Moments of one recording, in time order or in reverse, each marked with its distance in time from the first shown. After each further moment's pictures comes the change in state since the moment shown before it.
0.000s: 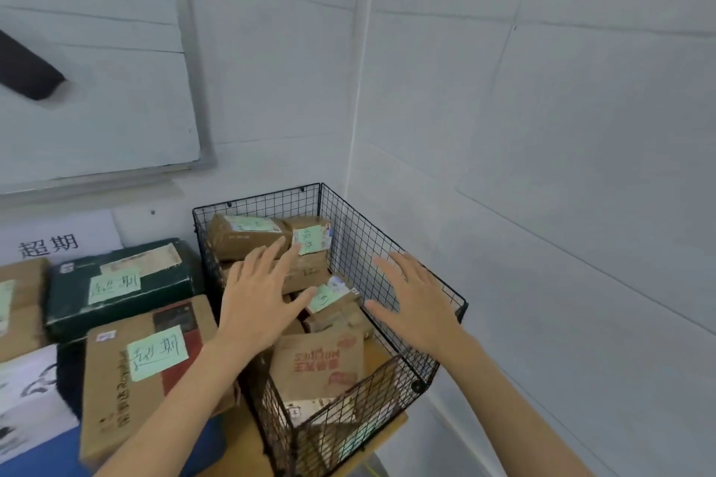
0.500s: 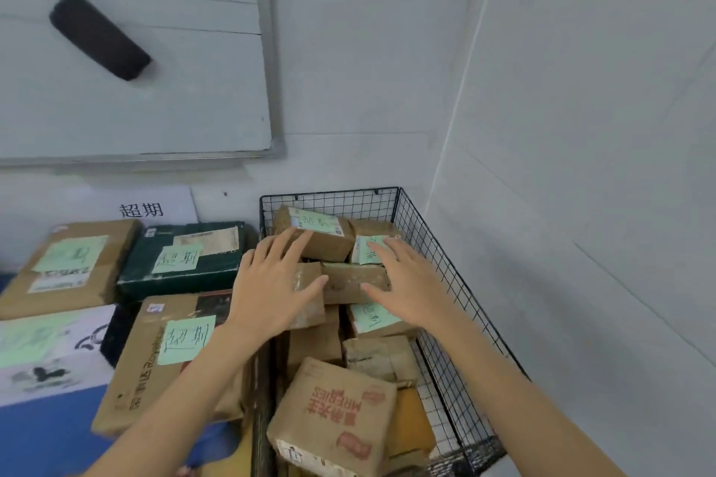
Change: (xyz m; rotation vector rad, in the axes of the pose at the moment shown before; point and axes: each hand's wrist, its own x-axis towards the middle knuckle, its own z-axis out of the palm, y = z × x) left_hand 0.057 -0.022 0.022 0.099 0.024 -0.296; right_hand 0.176 0.006 0.042 0.055 -0.120 -0.370
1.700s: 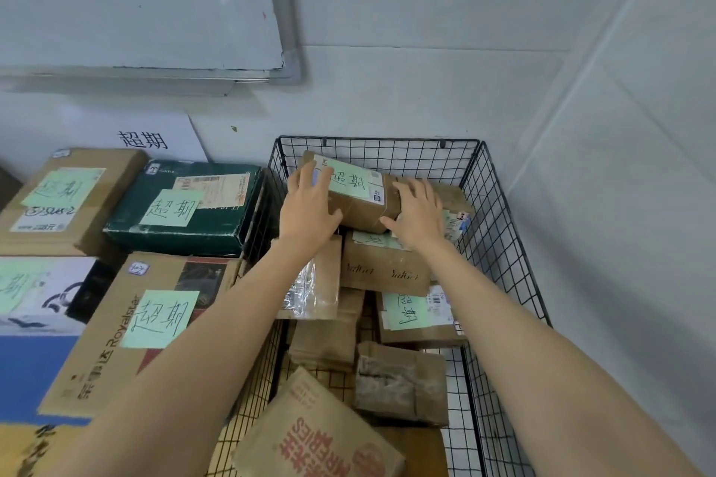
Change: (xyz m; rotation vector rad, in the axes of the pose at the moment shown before) left_hand 0.148 -0.029 0.141 -0.054 -0.115 -0.385; right_hand 0.225 0.076 0.141 0.134 -0.053 0.051
